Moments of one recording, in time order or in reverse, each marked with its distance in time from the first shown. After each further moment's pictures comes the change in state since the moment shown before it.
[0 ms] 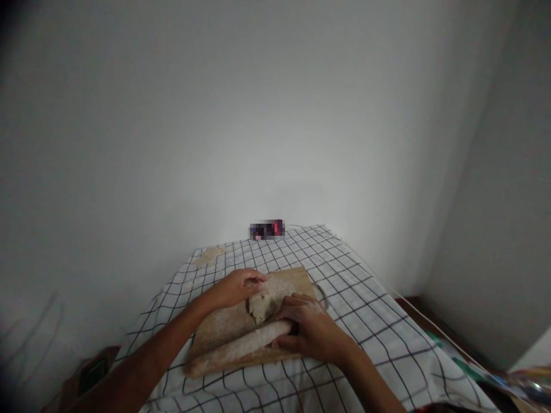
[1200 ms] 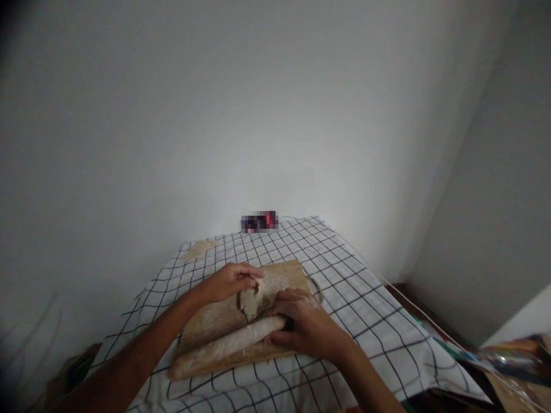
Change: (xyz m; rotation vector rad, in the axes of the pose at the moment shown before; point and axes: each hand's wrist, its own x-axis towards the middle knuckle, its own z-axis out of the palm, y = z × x) left_hand 0.012 -0.018 0.005 -0.332 -0.127 0.003; right_hand -0.001 -0.001 -0.003 0.061 0.017 0.023
